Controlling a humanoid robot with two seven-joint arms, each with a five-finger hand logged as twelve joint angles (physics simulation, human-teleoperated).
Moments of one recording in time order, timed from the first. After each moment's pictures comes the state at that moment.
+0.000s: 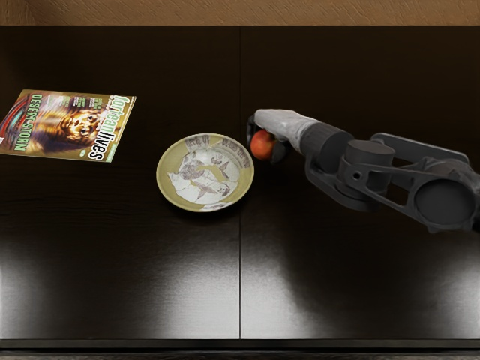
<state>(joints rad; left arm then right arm) -0.09 0.00 0.17 -0.17 -0.10 -0.06 0.22 1.10 -0.33 0.28 1.43 -1.35 0.03 -0.61</state>
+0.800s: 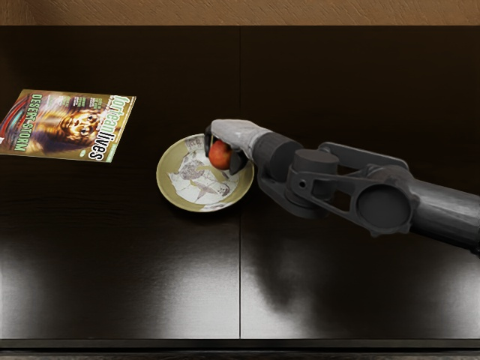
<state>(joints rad) -0.09 0.00 0.17 -0.17 -0.10 -0.06 0.22 1.11 -0.12 0.27 1.29 -1.36 0.01 -0.61</state>
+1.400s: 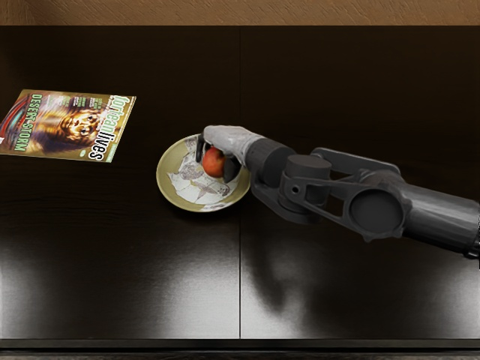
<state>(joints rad) -0.09 0.00 0.17 -0.17 -0.10 -0.06 0.22 1.10 -0.09 0.27 1.28 -1.36 0.01 -0.61</state>
